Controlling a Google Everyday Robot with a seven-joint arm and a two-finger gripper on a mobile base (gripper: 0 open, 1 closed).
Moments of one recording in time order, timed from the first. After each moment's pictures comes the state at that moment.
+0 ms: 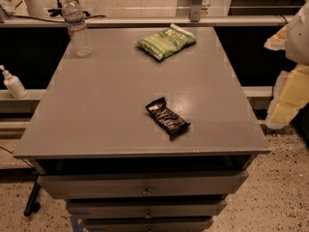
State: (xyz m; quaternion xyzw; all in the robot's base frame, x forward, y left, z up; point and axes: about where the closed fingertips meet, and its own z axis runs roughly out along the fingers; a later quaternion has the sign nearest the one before) arm 0.438 -0.217 0.976 -0.60 0.78 -0.03 0.16
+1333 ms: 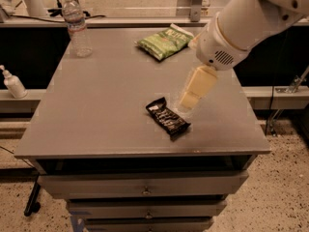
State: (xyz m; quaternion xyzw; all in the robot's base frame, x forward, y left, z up) arm 0.515 -0.077 0.935 -0.62 0.74 0.06 0.27
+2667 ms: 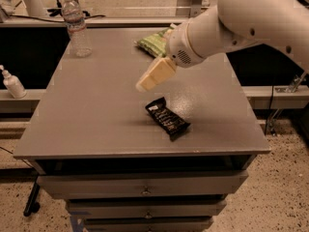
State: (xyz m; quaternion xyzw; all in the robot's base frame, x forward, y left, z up) arm 0.591 -0.001 0.926 -0.54 0.72 0.14 0.41
